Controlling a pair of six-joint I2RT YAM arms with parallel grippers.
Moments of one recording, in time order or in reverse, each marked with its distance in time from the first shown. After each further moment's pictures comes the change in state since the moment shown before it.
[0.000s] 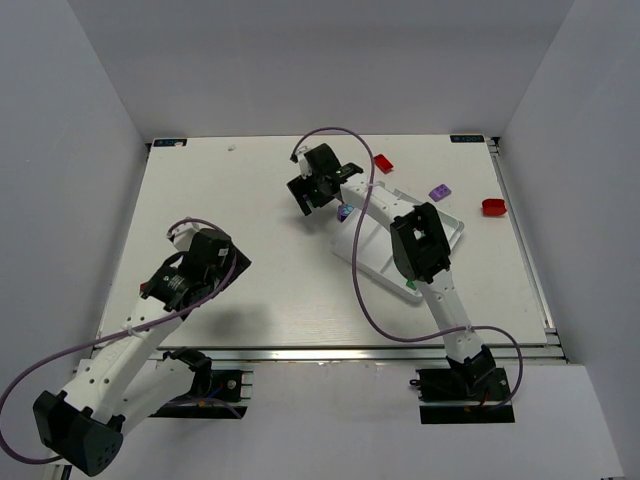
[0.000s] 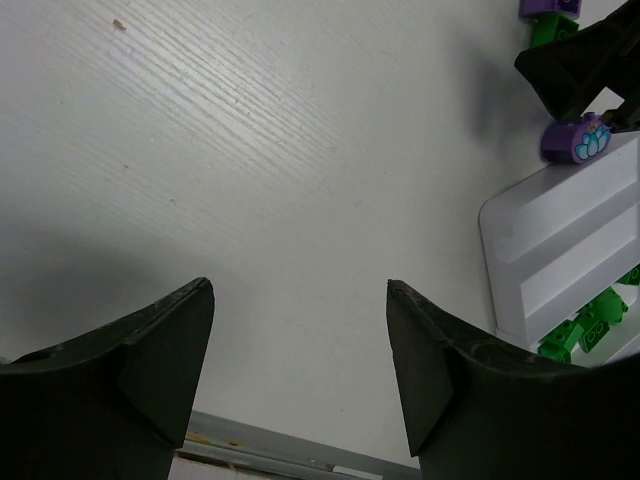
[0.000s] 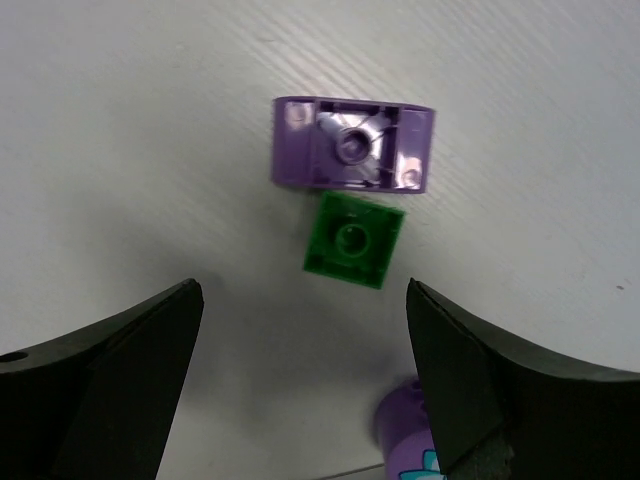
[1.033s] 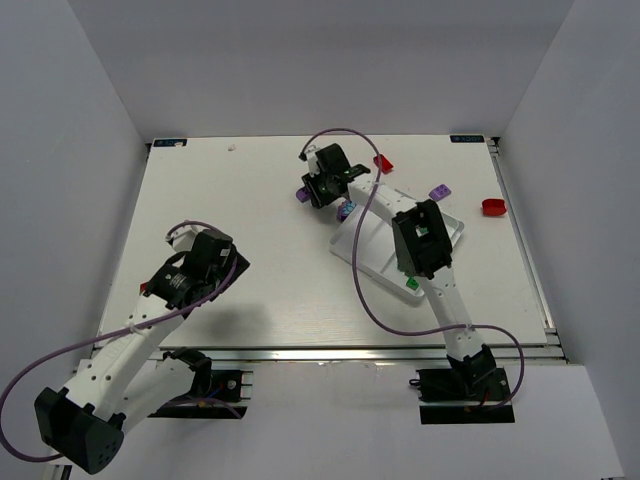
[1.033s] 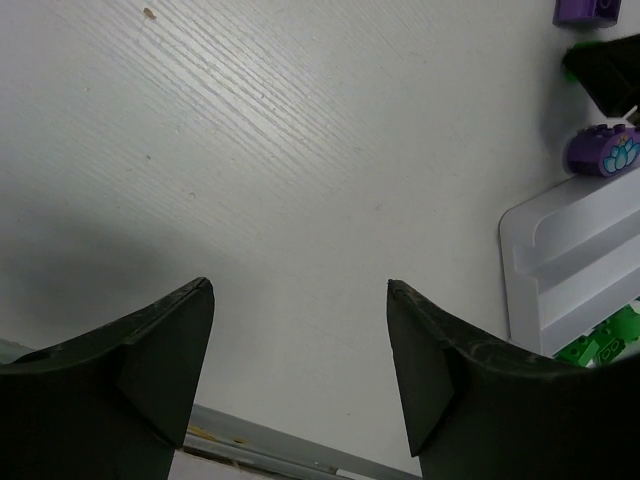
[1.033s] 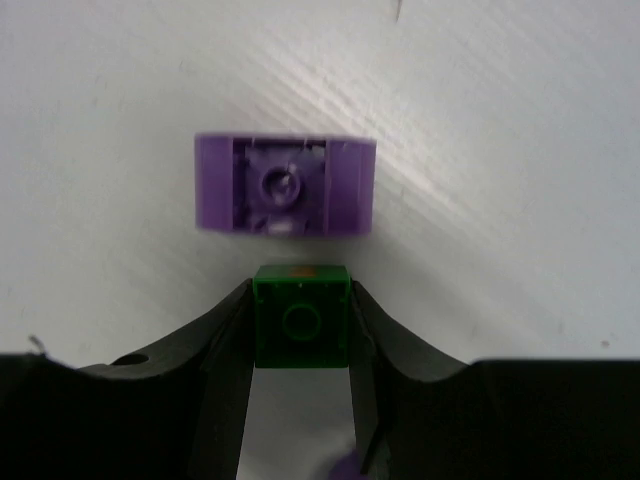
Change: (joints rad) left arm 0.000 0.018 -0.004 -0.044 -0.019 -0.042; right arm -0.059 0.093 0.049 0.093 -0.046 -0.005
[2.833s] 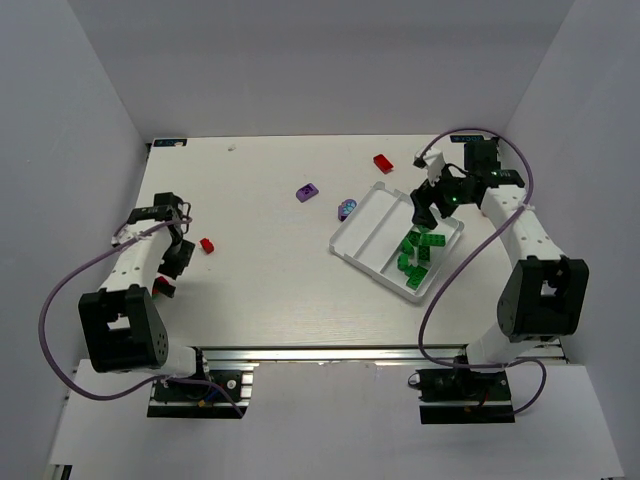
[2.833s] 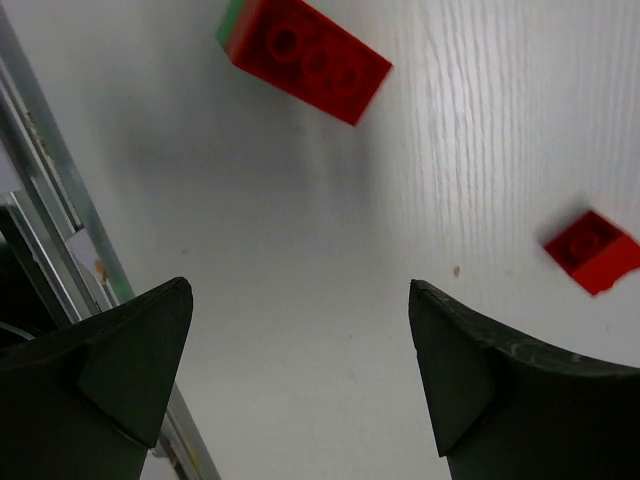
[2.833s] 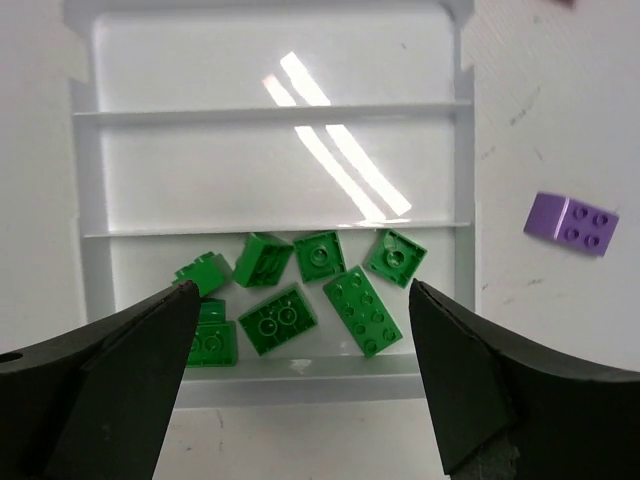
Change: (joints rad) left arm 0.578 0.537 0.265 -0.285 -0.052 -0.081; right arm -0.539 -0.926 -0.834 -0.267 -0.467 -0.627
